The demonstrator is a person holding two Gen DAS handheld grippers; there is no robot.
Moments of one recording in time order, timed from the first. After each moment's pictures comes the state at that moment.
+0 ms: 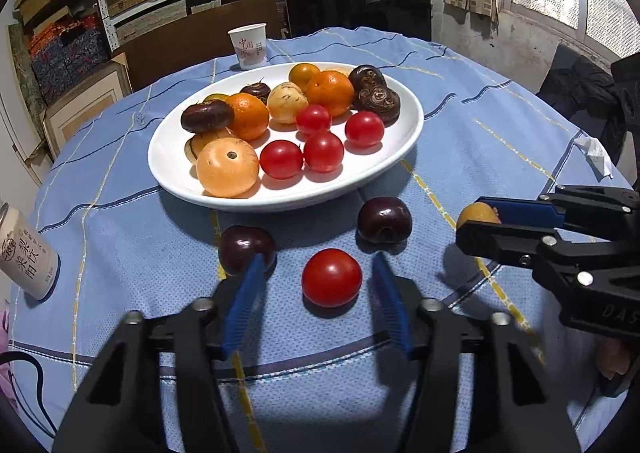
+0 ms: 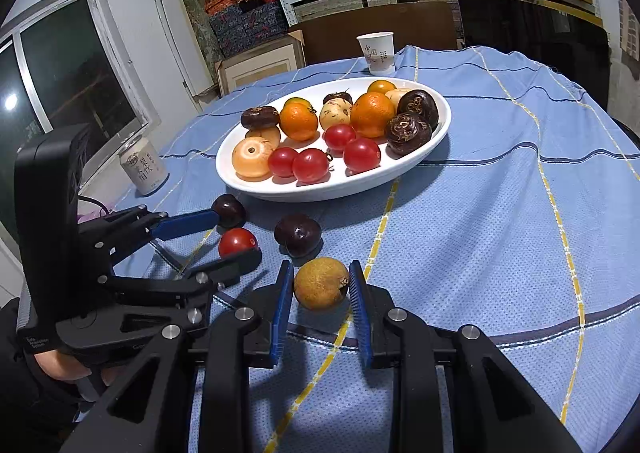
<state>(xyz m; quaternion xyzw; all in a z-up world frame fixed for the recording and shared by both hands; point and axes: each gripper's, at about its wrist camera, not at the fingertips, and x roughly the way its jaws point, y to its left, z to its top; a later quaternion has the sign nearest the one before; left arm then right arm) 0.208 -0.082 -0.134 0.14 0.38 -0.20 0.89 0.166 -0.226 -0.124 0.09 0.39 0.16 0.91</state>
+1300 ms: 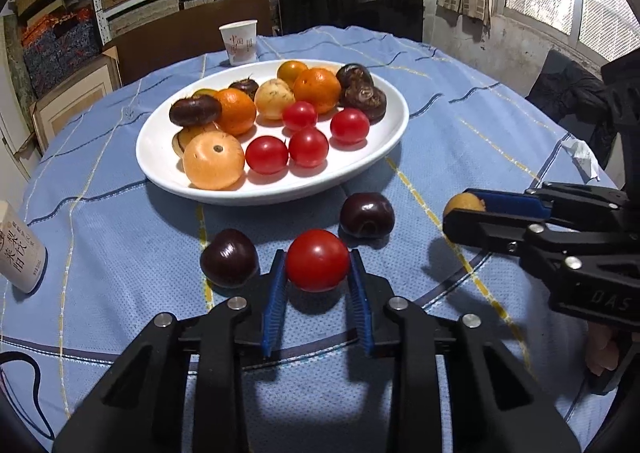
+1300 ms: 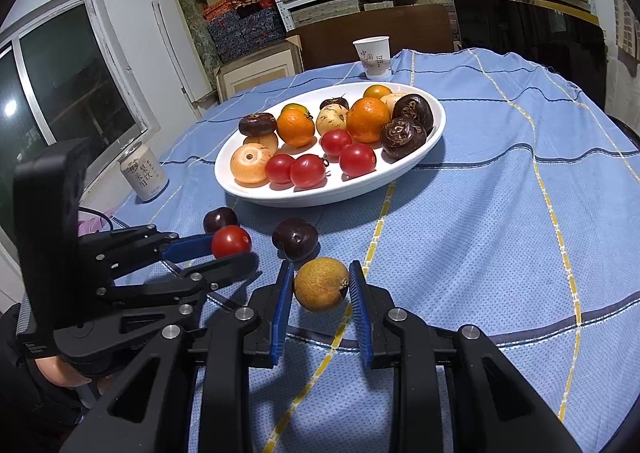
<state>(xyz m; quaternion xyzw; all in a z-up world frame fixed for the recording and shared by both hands) 0.205 -0.081 -0.134 0.12 0.39 -0.22 0.89 0.164 -0.230 -0.122 0.09 0.38 0.15 0.91</state>
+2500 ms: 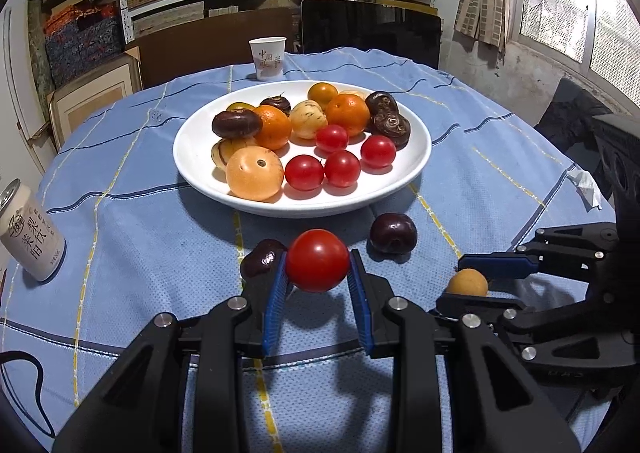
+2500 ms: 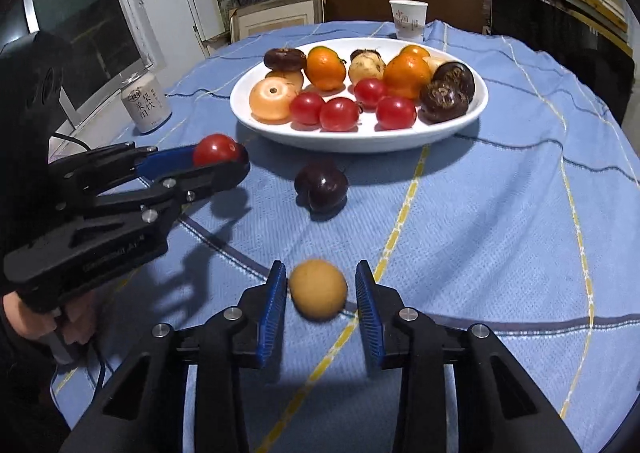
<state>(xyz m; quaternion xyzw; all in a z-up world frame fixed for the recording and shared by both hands) 0.201 -0.060 -0.122 0.09 0.37 -0.20 0.90 0.171 -0.194 -0.133 0.00 0.45 0.17 0.88</state>
